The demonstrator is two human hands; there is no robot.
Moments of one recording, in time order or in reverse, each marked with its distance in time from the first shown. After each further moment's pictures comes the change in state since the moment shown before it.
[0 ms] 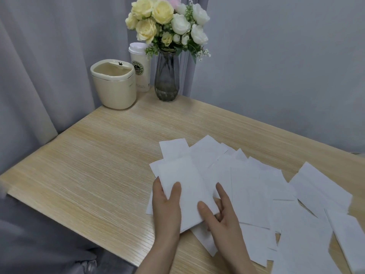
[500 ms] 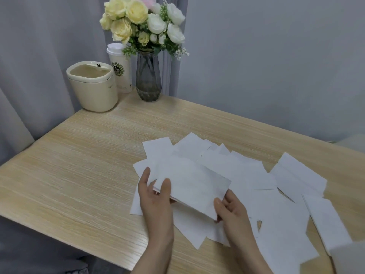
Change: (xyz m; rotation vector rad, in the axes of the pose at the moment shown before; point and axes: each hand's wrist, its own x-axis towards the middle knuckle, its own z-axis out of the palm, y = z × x) left_hand -0.019 0.008 0.020 -0.120 0.079 0.001; right_hand -0.002 0.003 -0.047 0.101 0.051 0.026
